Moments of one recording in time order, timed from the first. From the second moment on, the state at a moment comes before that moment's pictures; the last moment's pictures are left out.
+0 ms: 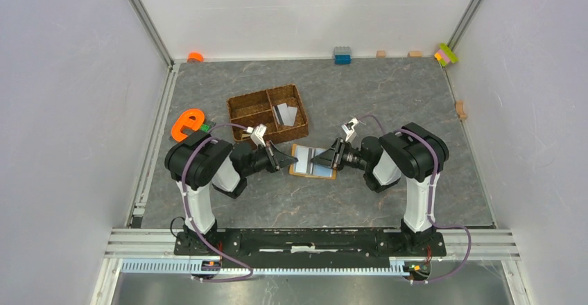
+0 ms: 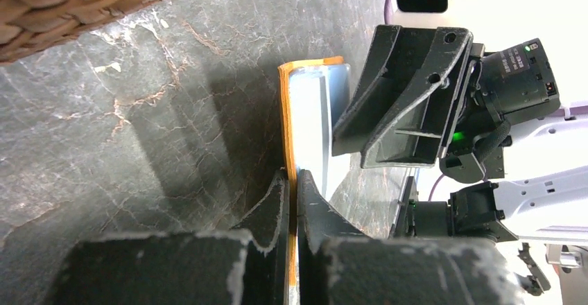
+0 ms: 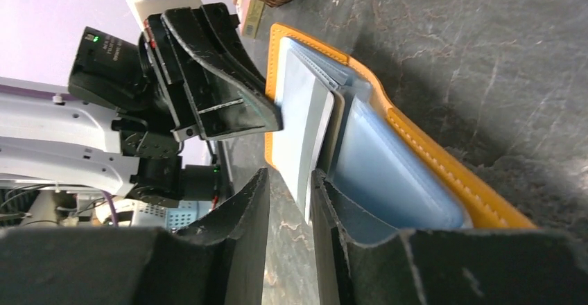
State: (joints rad) left arm -0.47 1.92 0.34 1.33 0.54 -0.94; right arm 0.46 2.01 0.43 1.36 -0.71 1.02
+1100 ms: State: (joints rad) left arm -0.50 1.94 0.33 1.46 0.56 -0.95; right arm 0.46 2.00 0.43 1.33 -0.74 0.97
